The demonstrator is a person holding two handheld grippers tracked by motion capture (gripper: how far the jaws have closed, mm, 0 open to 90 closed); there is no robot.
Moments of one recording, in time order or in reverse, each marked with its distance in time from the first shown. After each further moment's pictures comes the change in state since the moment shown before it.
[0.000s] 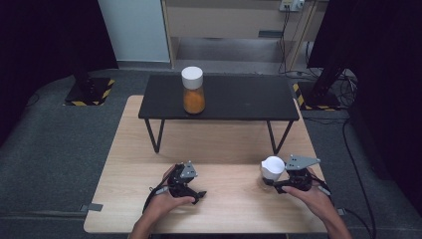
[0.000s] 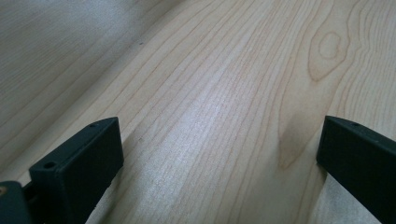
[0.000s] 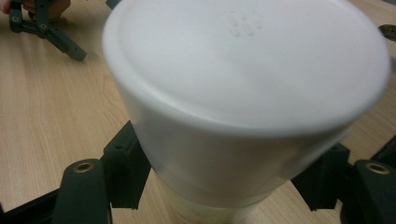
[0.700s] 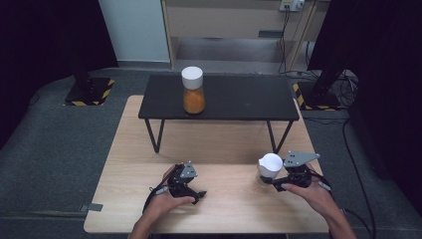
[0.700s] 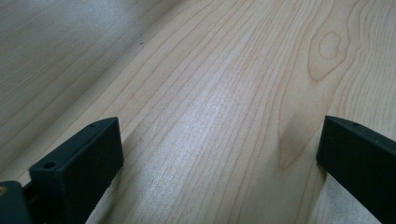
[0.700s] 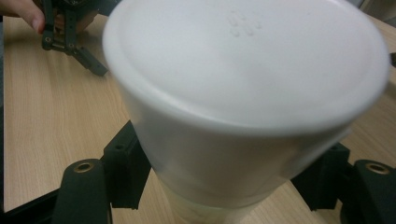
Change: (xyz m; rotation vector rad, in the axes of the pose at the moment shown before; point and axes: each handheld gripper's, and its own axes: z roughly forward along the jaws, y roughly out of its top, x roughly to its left) left arm 0.000 0.000 0.000 0.000 0.000 0.000; right arm -0.003 0.026 -0.007 -0.006 0.043 -0.046
